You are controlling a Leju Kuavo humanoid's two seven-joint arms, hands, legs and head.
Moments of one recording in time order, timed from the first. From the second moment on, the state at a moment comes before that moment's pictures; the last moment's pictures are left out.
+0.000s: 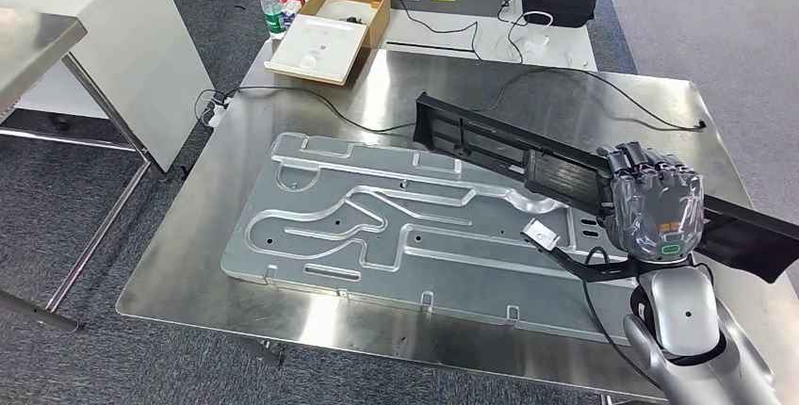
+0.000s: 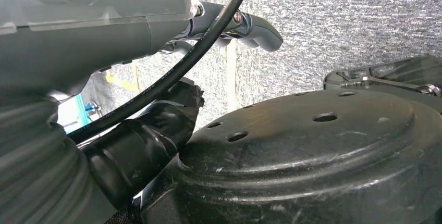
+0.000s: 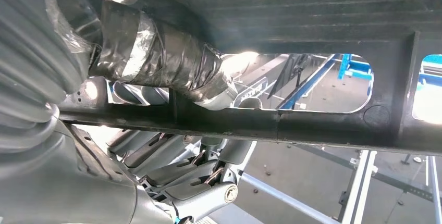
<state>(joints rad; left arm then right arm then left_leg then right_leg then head) -0.05 -0.14 -1.51 0.00 1.30 0.10 -0.21 0.20 -0.47 -0.32 -1.92 1.46 -0.24 0.17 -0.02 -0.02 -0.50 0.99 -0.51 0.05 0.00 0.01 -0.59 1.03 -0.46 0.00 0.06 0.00</state>
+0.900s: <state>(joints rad) -0.05 -0.14 -1.51 0.00 1.30 0.10 -0.21 0.20 -0.47 -0.33 -1.92 1.46 -0.24 0.17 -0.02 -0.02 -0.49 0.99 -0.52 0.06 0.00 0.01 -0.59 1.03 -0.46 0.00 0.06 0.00</state>
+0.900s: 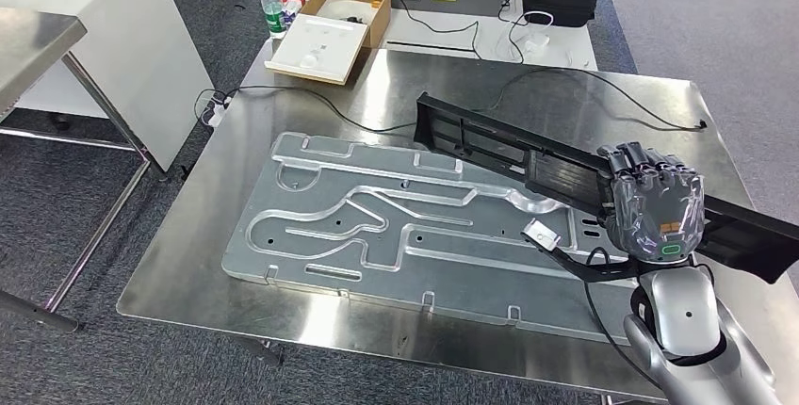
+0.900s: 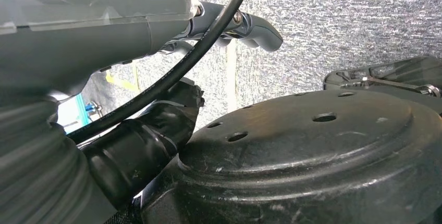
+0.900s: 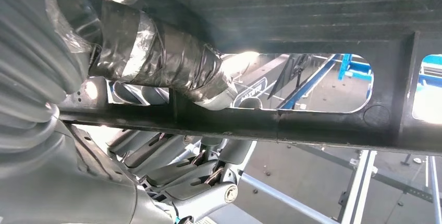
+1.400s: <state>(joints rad) -0.05 -0.14 -1.51 0.00 1.30 0.10 -0.21 0.20 -0.47 -0.33 -1.92 1.46 -0.24 0.17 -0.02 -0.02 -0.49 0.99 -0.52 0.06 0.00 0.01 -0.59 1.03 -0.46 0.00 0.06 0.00</state>
